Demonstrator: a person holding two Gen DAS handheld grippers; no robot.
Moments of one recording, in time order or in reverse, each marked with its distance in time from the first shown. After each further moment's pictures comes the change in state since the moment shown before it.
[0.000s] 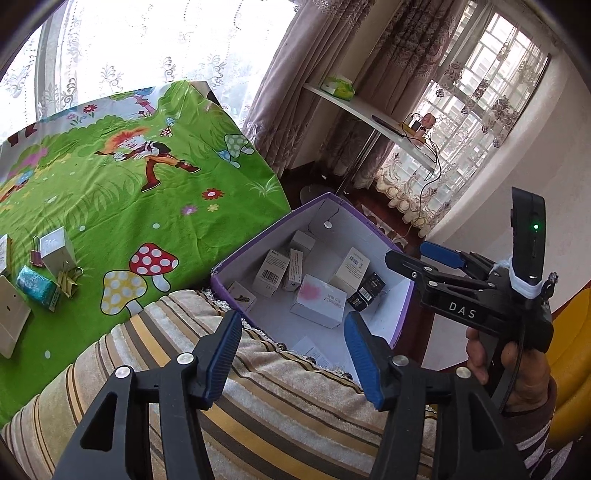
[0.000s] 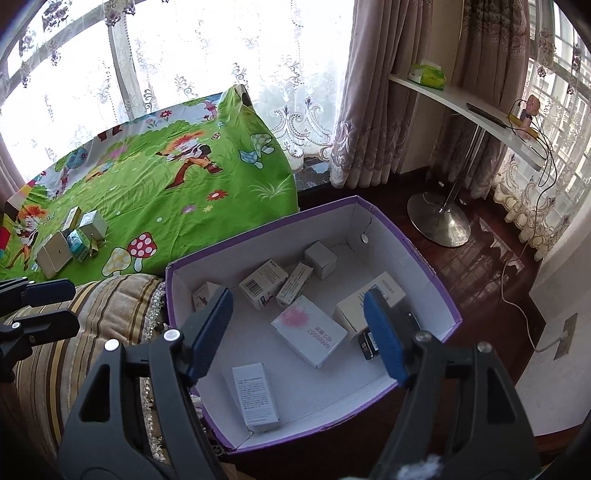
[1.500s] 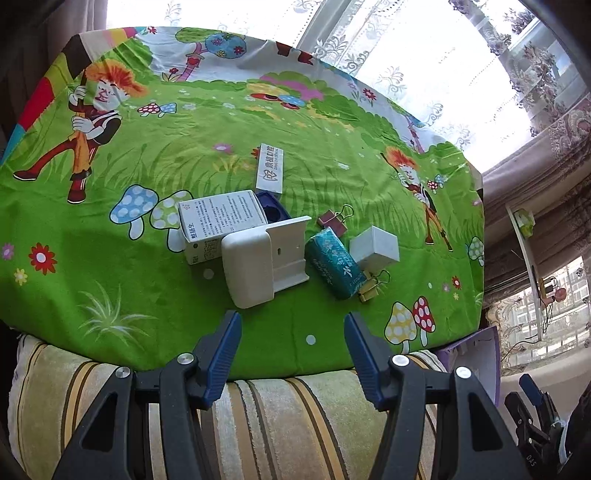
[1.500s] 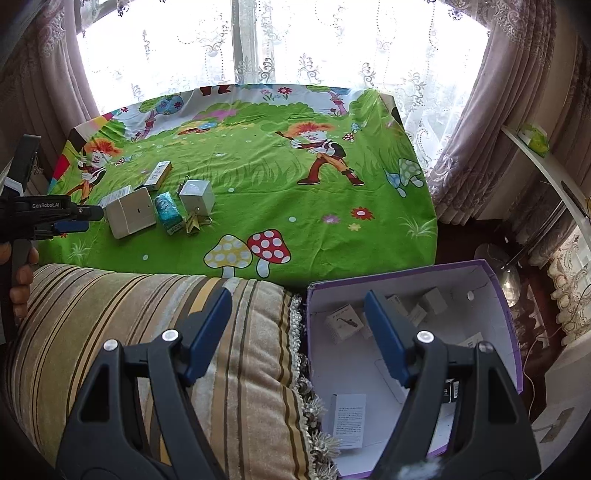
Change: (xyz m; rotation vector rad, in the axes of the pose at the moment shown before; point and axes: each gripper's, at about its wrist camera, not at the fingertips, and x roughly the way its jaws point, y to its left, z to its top) left arm -0.093 0.260 -0.048 -0.710 -0.081 0.370; right arm 0.007 0.158 0.024 -0.314 0.026 0.220
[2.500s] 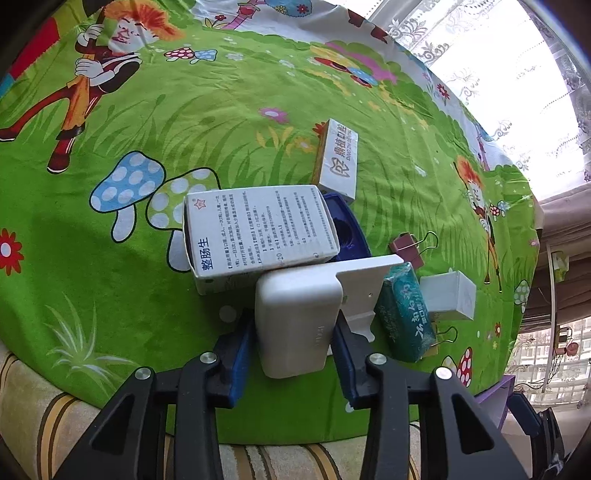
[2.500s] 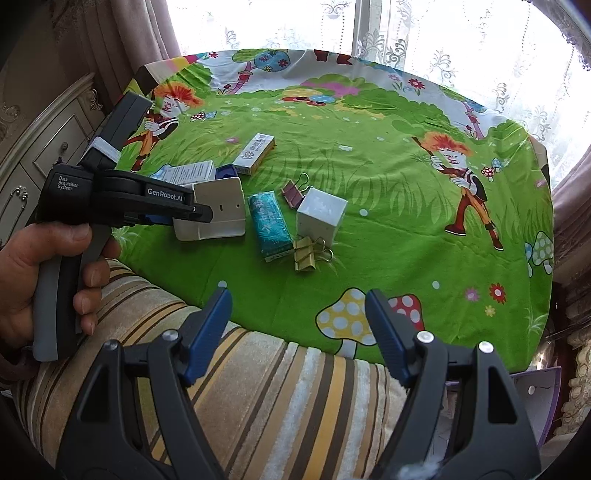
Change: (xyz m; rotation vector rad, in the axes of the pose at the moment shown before) left arm 0.074 0.028 0.032 -0.171 0.086 0.085; right arm 0.097 0.118 0.063 -0.278 0.123 0.243
